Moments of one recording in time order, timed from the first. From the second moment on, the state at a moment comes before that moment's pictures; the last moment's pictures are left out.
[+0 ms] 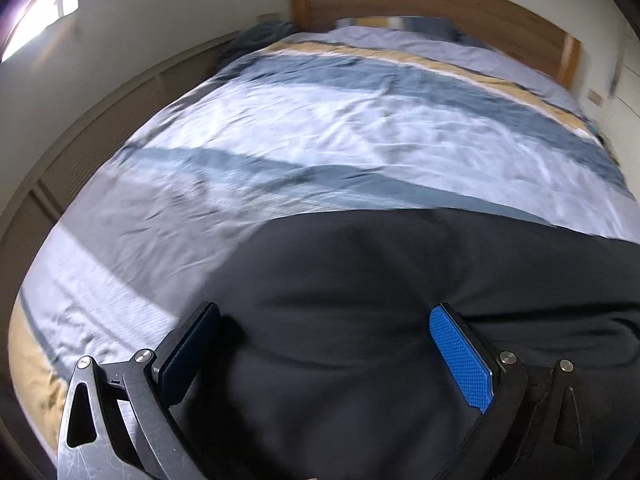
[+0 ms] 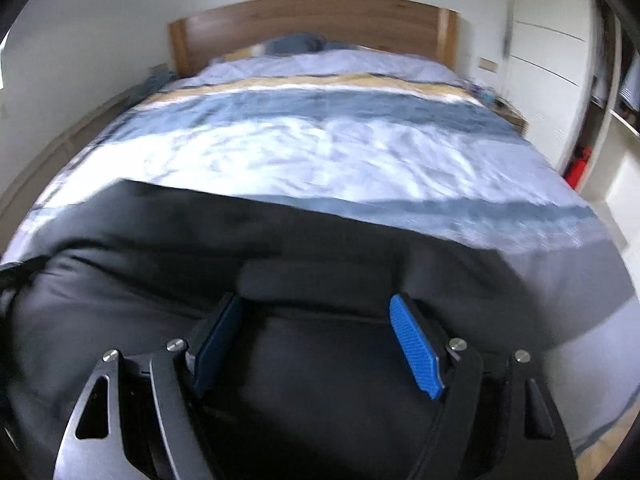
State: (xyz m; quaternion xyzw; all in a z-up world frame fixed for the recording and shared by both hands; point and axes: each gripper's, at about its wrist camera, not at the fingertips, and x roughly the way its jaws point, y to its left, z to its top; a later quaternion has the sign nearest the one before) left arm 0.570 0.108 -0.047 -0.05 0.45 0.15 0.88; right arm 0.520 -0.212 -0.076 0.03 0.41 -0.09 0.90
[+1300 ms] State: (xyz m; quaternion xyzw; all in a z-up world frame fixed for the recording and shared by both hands) left arm 0.408 0.048 -0.028 -0.06 0.38 0.04 0.92; right arm 0.358 -0.248 -0.072 0.04 0.39 -0.14 0.91
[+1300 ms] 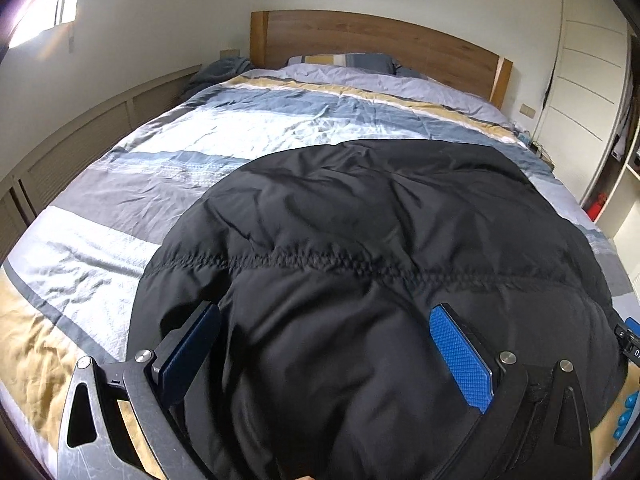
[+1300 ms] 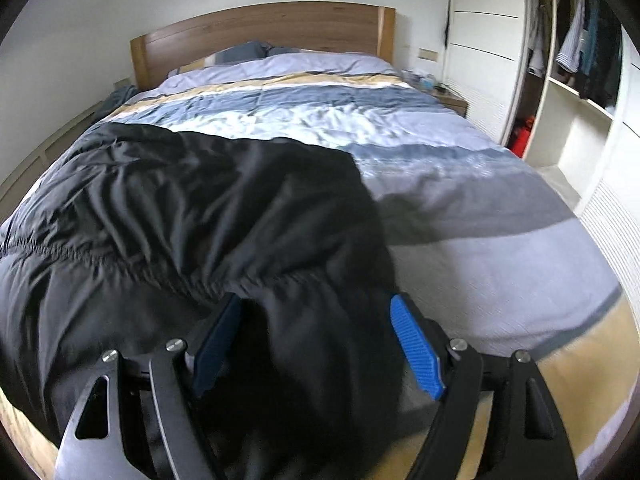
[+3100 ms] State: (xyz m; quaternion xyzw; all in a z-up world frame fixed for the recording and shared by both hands) left arm 0.132 0.053 -0.014 0.00 0.35 0.02 0.93; right arm 0.096 -0.137 -0.012 -0.01 0.35 -0.11 0.93
